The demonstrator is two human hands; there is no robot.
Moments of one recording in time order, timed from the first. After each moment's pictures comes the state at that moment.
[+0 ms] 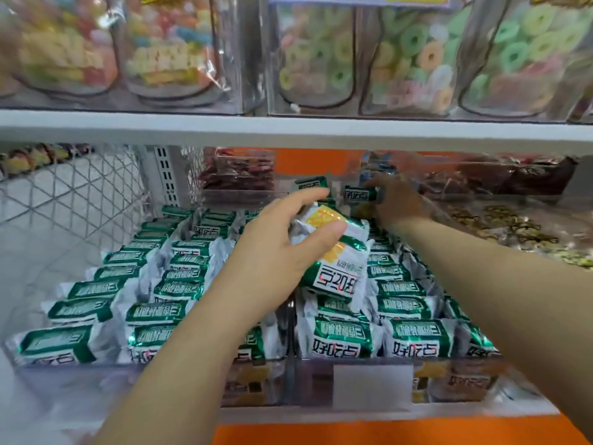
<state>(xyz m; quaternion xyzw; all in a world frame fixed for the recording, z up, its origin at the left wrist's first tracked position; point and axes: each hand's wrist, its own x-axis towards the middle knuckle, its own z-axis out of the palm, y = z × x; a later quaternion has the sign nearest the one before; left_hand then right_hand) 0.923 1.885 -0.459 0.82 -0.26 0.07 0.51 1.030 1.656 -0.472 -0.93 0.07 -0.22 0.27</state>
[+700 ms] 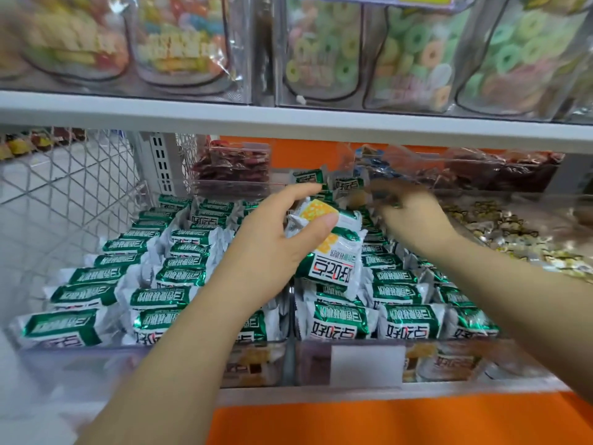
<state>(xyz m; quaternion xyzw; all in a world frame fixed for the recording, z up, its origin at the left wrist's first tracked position) 0.923 1.890 -0.465 0.80 -0.26 0.07 0.54 0.952 1.676 -0.459 -0.93 -0.02 -0.25 0.26</state>
